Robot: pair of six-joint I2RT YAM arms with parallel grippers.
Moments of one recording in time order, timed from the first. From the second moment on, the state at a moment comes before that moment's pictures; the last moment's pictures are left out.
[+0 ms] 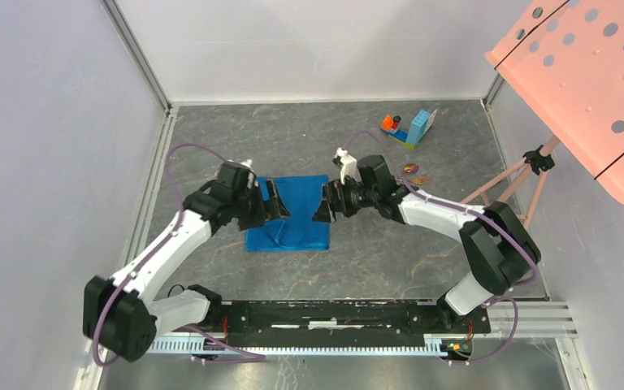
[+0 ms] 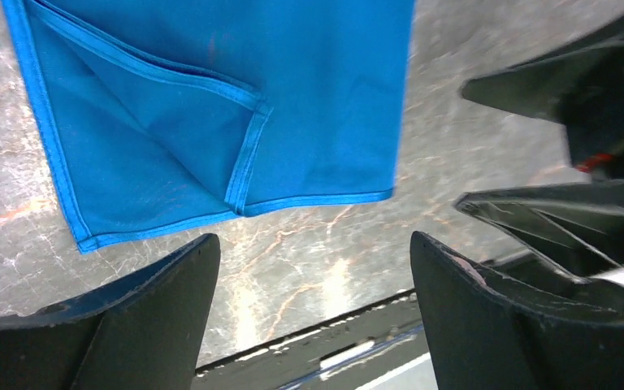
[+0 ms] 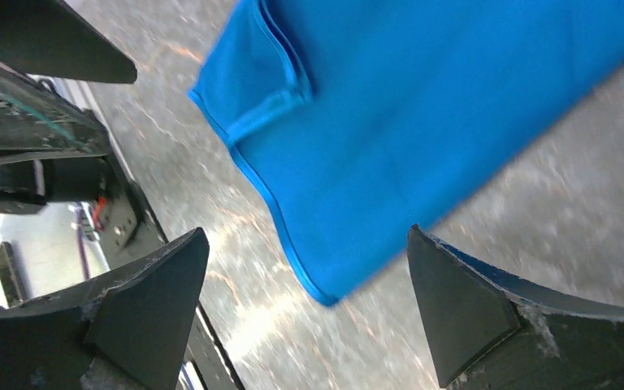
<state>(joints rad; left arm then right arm) -0.38 1.07 0.85 -0.64 0.22 -0.64 0.62 1.62 0.93 0.07 -0.55 0.38</state>
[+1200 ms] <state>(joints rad) -0.85 1.83 1.19 -0.93 -0.74 -0.67 0.45 1.43 0.64 0.12 -0.57 0.30</state>
